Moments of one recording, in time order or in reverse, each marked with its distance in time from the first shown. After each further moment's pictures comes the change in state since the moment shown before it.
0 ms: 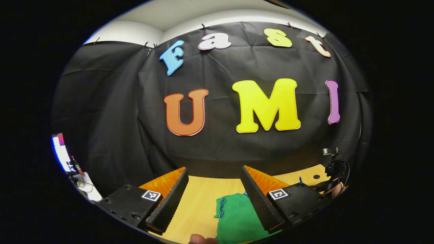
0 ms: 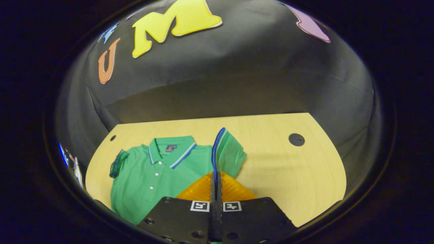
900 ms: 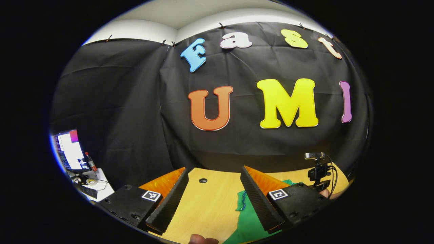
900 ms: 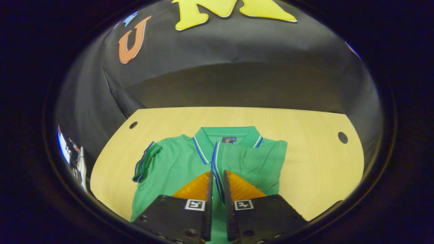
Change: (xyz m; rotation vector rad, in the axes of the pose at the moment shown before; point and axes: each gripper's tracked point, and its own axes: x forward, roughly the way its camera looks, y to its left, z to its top) left arm -0.033 0.073 -0.015 -0.010 0.043 0.135; right arm 0.030 0.155 -0.031 -0.056 0.085 0.138
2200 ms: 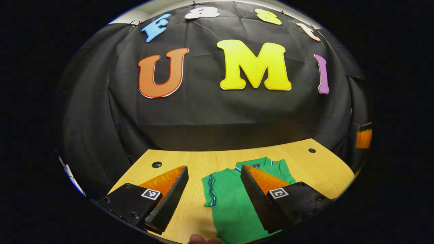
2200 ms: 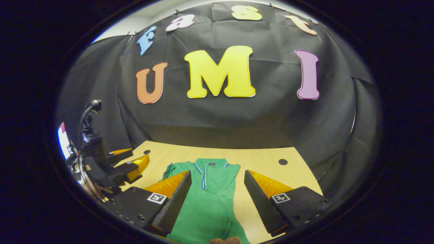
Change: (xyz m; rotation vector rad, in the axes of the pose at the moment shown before) left arm 0.104 -0.115 -0.149 0.048 0.184 -0.353; right arm -0.300 -0.007 0.023 -0.067 -0.364 -0.181
